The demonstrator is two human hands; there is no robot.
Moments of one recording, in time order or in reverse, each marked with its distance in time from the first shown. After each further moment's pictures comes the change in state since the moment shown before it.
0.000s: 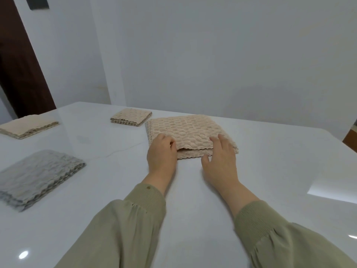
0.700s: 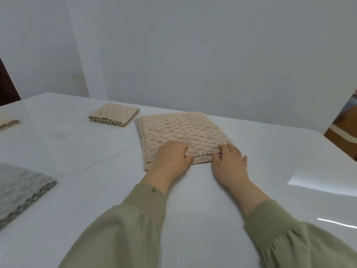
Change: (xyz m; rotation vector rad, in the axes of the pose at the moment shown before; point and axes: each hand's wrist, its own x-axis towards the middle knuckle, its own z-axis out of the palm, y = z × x) left_hand 0.047 -0.001 0.037 0.165 -0.609 0.216; right_hand 0.047 0.030 0.015 -0.280 -0.234 0.268
